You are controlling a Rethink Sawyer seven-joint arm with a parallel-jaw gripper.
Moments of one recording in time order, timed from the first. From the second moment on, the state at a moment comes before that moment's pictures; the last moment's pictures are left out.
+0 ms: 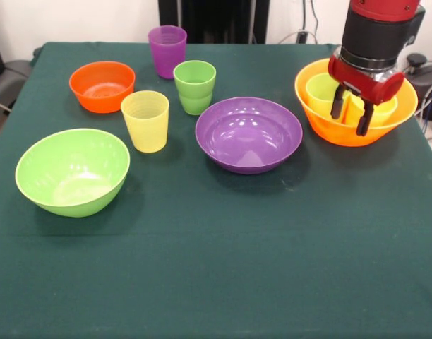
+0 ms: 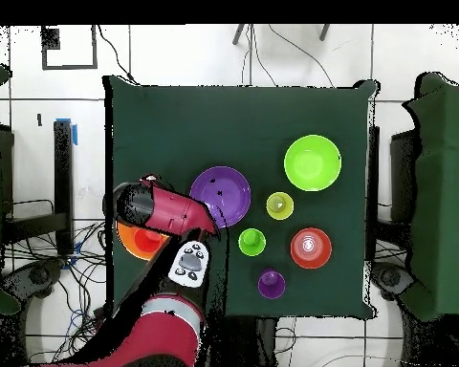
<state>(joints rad) 0.20 -0.43 -0.18 1.66 0.49 0.34 2.43</state>
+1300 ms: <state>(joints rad) 0.20 -0.37 -0.17 1.68 0.58 0.27 2.43</state>
